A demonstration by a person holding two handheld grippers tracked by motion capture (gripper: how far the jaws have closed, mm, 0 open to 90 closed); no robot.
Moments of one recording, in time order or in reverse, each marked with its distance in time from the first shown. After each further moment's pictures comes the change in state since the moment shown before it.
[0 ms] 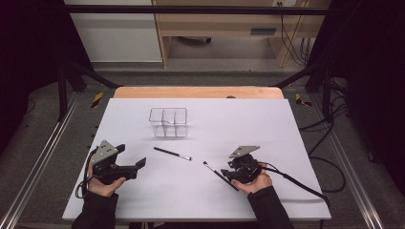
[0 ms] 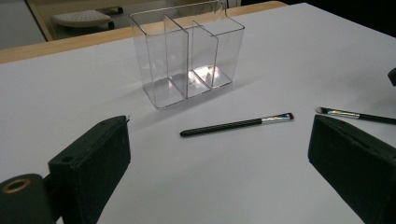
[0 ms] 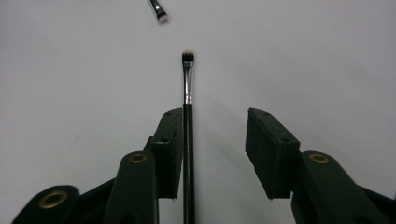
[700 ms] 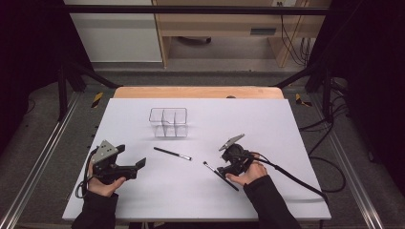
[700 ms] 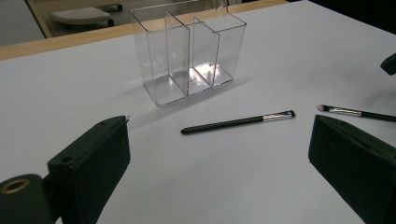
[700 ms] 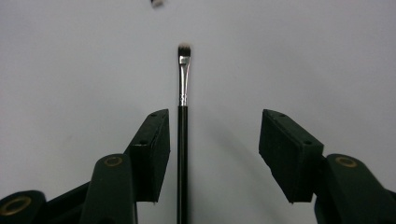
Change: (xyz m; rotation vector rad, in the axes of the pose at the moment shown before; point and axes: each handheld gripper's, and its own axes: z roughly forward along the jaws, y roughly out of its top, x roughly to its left) left arm 0.002 -0.001 0.001 0.008 0.000 -0.001; right arm 0.005 0.037 0.007 0.200 -0.035 -0.047
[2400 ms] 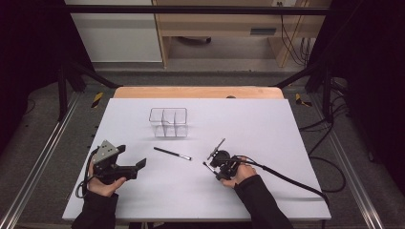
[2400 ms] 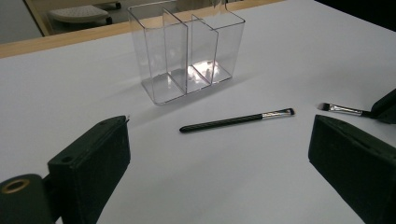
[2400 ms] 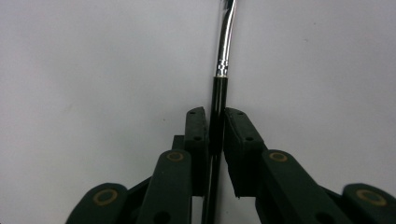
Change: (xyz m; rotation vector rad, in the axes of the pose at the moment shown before) left arm -0.001 0.000 0.001 0.008 -0.005 0.003; right arm 0.017 0.008 0.037 0.248 0.057 -0.076
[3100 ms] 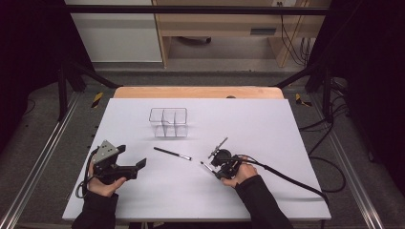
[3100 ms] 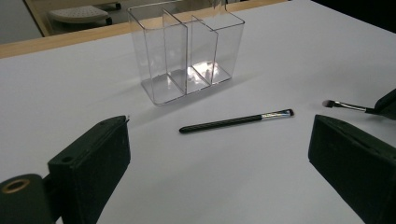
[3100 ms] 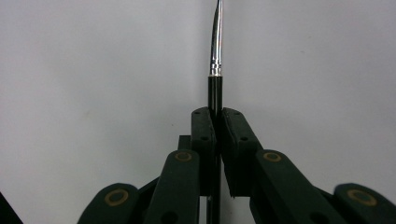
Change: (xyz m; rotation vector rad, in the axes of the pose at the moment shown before) left arm 0.000 0.000 0.000 -0.004 -0.001 -0.003; right arm -0.001 -0.002 -0.008 -0.056 0.027 0.008
